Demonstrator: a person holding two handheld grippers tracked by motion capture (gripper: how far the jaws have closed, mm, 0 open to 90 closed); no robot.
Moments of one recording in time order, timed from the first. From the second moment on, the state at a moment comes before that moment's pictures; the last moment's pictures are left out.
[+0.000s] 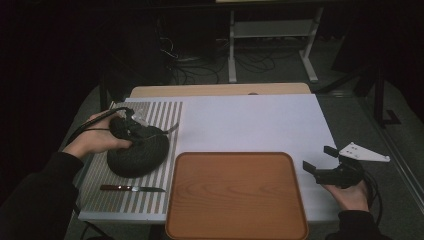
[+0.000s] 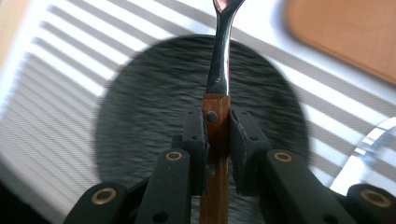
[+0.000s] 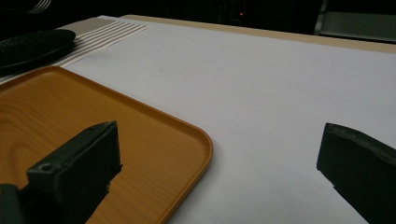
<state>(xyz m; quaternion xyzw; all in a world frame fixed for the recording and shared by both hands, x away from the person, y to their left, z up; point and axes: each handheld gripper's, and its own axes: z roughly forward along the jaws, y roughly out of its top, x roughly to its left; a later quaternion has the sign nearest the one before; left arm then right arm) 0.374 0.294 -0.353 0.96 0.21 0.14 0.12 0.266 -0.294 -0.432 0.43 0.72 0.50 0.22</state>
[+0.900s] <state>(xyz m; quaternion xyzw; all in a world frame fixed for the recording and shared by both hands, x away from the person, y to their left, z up) 0.329 0.260 -0.358 0.94 0.28 0.07 0.18 0.265 -0.294 -0.432 0.43 0.72 0.50 0.22</state>
